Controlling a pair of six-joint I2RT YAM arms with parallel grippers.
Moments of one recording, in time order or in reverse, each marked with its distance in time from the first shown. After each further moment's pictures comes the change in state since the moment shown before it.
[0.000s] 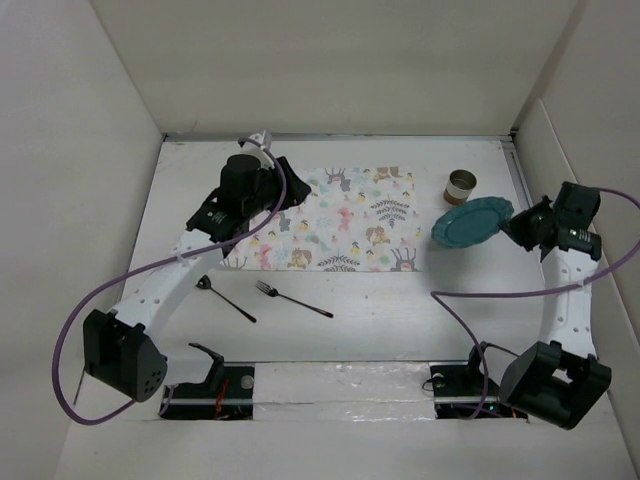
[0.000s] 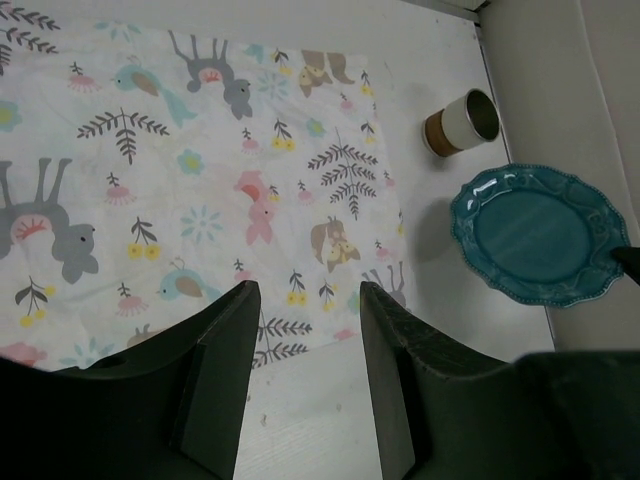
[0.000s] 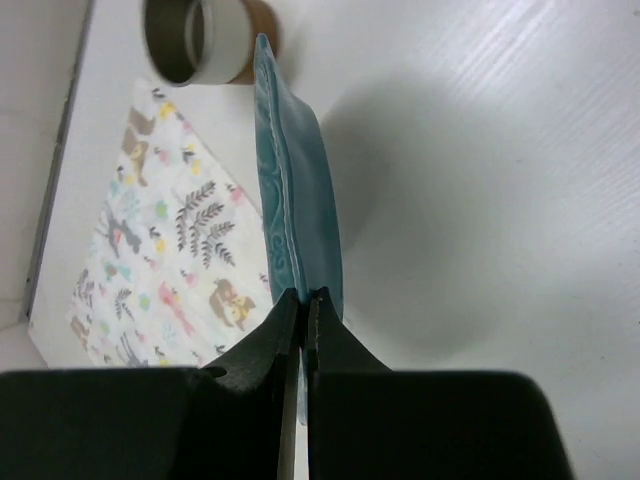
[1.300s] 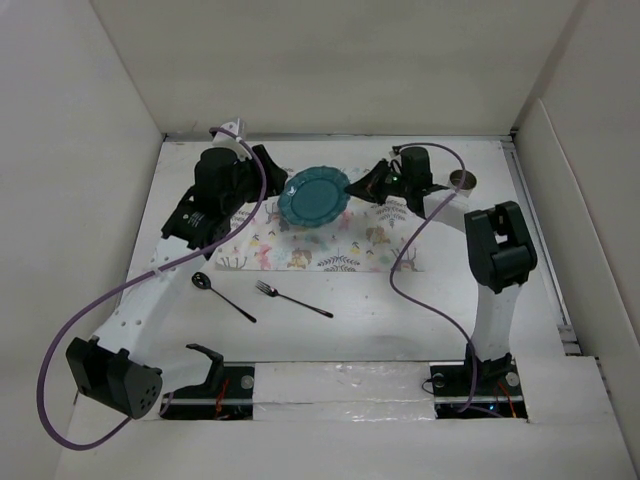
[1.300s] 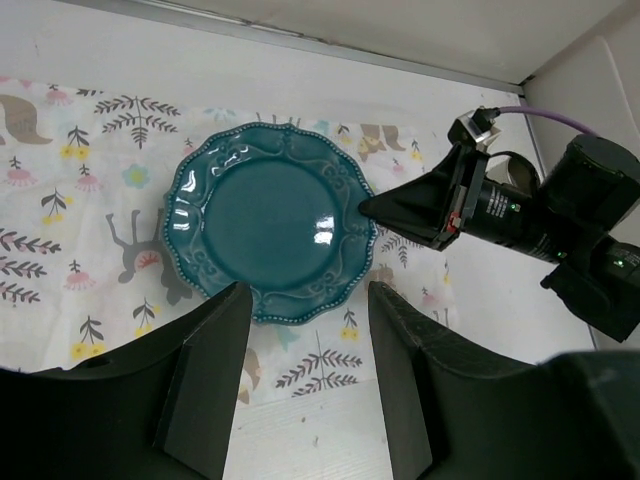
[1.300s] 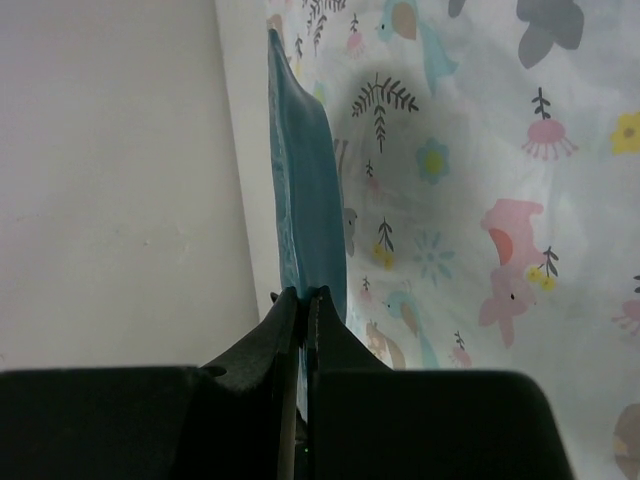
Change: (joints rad) left arm 0.057 -0.090 0.098 -0.113 -0.118 0.102; right arm 0.739 0.890 0.320 0.898 -0.391 0.385
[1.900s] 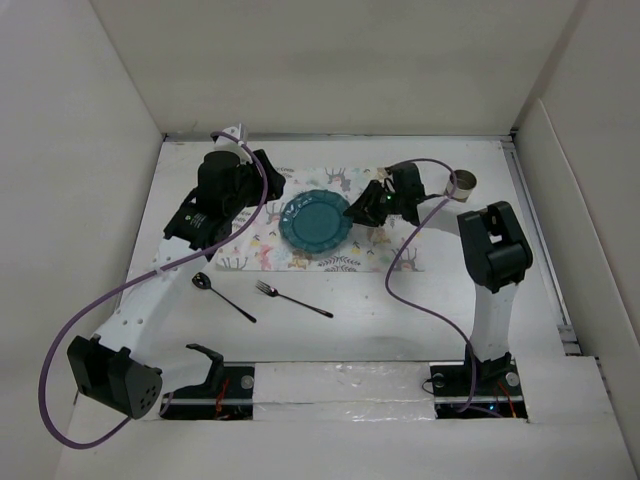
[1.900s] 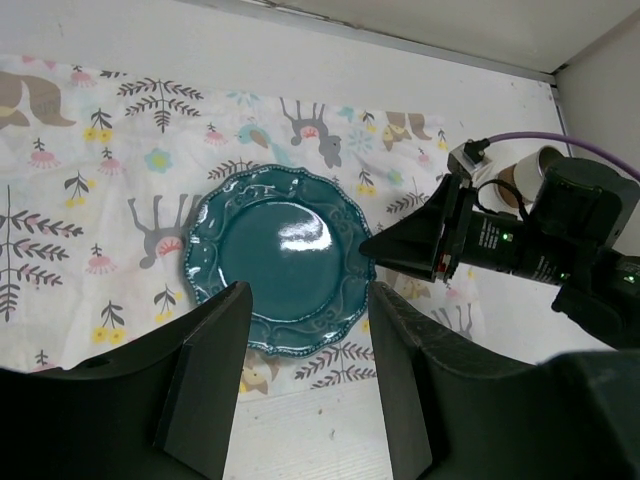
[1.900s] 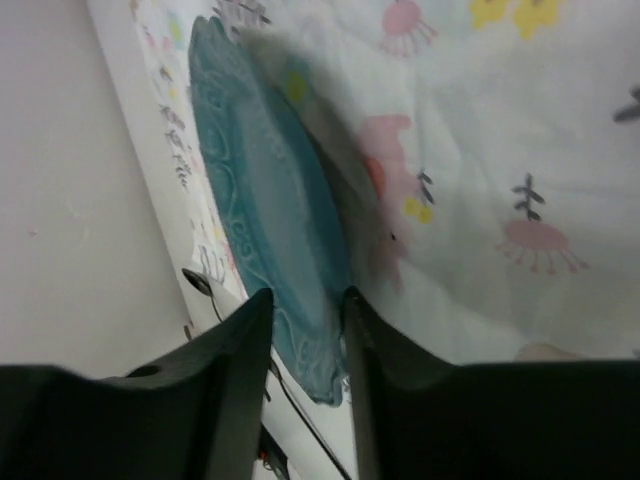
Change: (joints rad) left arm 0.000 0.000 -0.031 -0.015 -0.032 0.013; right arm 0.039 0.026 -0.067 -0.129 0.054 -0.127
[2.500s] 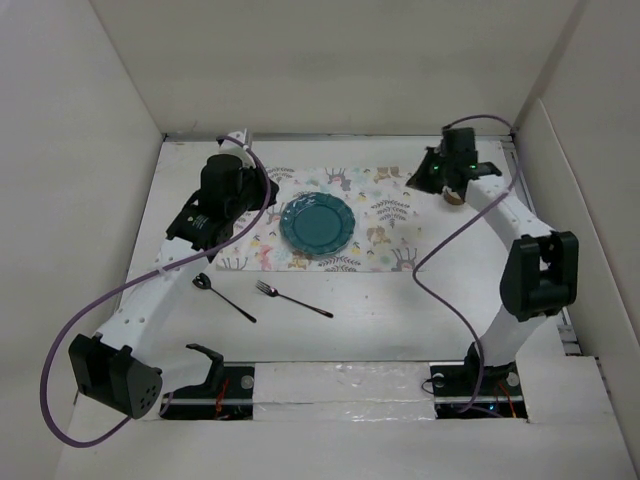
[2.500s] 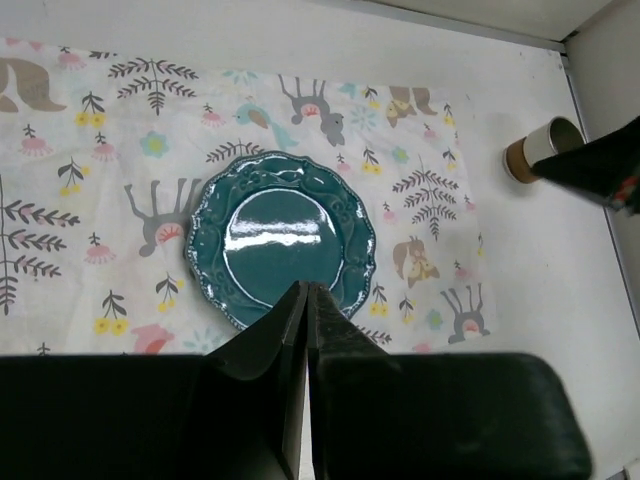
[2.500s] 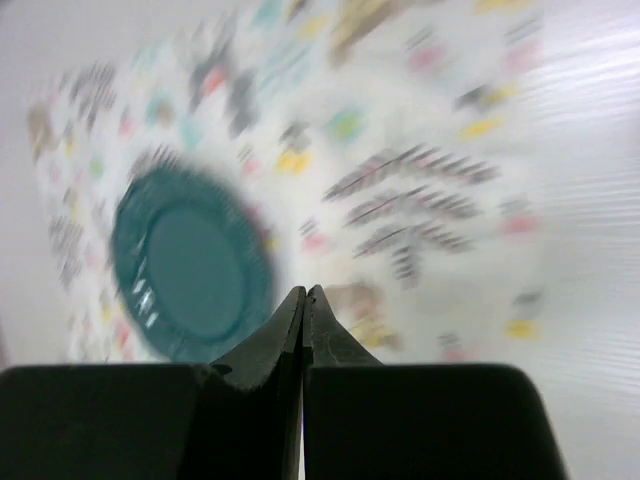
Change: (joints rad) left arm 0.000 0.001 -0.028 0.002 0.027 0.025; right arm -0.135 -0.277 0.154 -0.512 0.384 -0.392
